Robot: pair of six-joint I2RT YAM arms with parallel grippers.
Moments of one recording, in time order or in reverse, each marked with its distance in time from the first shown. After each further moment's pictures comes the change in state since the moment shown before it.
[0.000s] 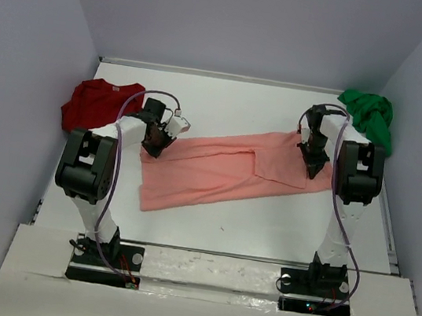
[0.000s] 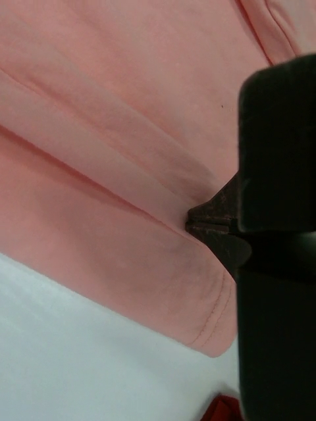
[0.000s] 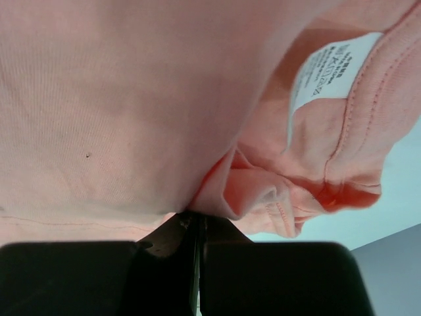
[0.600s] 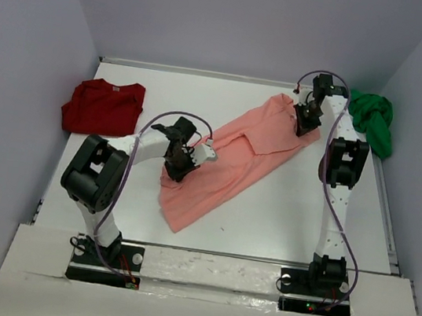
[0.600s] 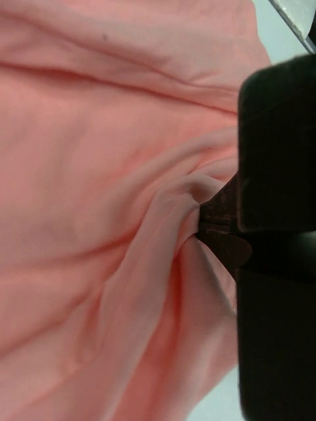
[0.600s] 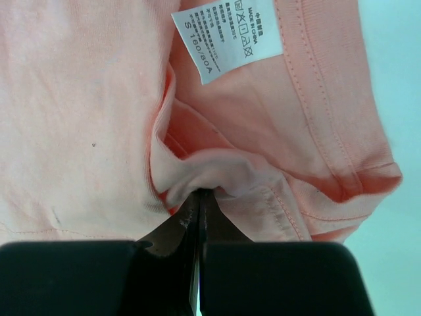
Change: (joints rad) left arm -0.267 -0.046 -0.036 -0.180 0.105 0.039; right arm -0.029 0.454 0.865 -0.070 -0.305 -0.136
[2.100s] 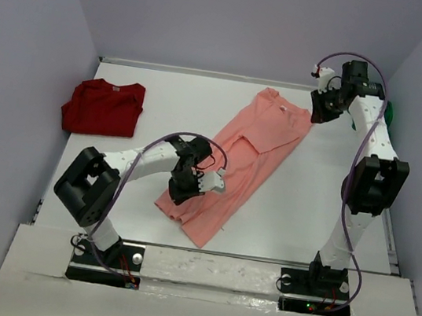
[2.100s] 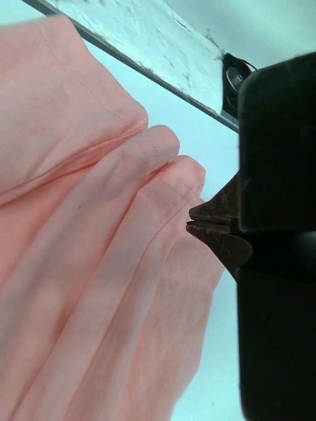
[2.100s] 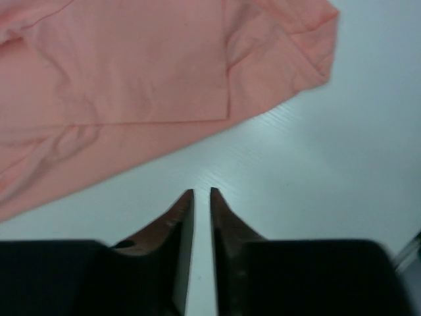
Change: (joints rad) left arm -0.248 -0.094 0.016 -0.325 0.007 0.045; right arm -0.037 -0.575 -0.451 0.160 -0.088 -0.142
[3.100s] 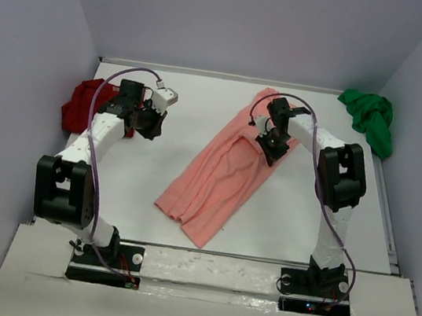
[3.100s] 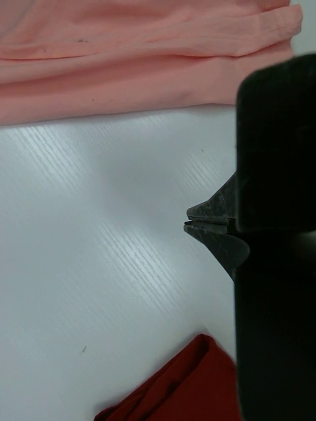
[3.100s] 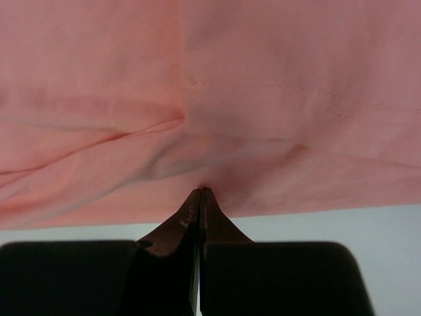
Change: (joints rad) left arm 0.617 -0.112 0.083 0.447 0.125 -0.217; right arm 0.351 0.071 -0.387 0.056 0.125 0.058
